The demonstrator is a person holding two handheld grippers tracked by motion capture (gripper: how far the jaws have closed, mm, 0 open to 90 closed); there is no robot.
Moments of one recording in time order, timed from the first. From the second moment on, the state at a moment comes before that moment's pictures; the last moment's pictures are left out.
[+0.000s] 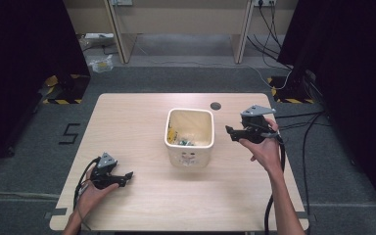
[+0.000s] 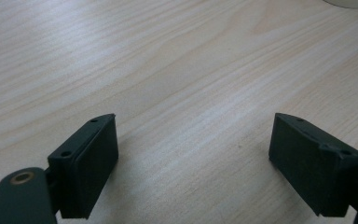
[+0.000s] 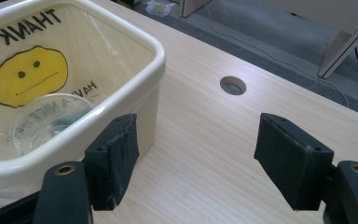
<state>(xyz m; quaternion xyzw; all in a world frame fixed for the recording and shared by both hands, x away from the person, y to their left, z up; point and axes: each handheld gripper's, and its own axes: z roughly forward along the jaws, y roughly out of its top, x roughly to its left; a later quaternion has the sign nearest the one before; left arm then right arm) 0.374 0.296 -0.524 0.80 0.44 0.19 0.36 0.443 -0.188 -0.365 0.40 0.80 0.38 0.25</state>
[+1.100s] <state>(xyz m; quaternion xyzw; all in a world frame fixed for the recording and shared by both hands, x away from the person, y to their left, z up) 0.374 0.296 -0.524 0.80 0.44 0.19 0.36 0.432 -0.202 -0.395 0.41 0.80 0.35 0.25</state>
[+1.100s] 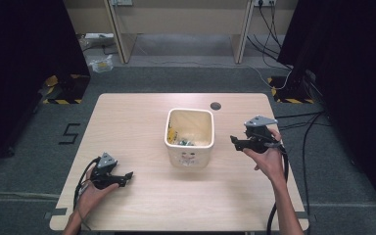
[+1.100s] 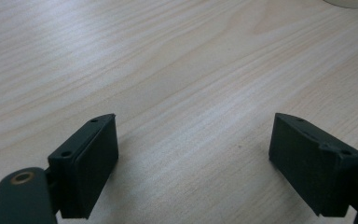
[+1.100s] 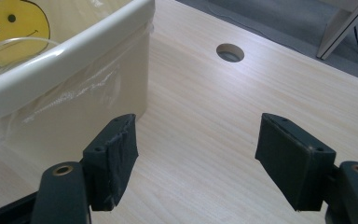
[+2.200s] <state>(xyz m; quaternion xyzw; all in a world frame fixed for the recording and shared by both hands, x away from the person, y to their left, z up) 0.374 0.296 -0.524 0.80 0.44 0.19 0.36 0.415 -0.195 -0.419 0.41 0.81 0.34 0.25</state>
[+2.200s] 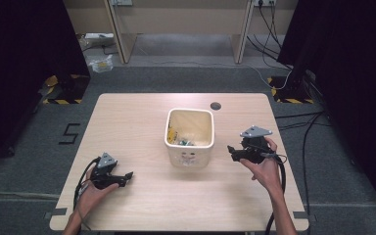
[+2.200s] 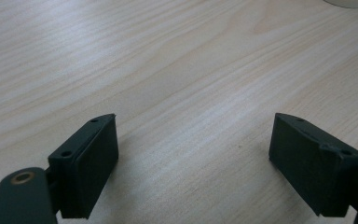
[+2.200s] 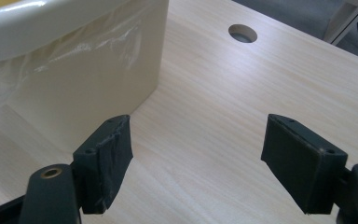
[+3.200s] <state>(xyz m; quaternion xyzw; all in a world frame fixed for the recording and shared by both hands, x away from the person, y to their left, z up) 0.374 0.296 -0.524 0.80 0.44 0.19 0.36 0.402 -0.195 -0.452 0.42 0.81 0.34 0.22</state>
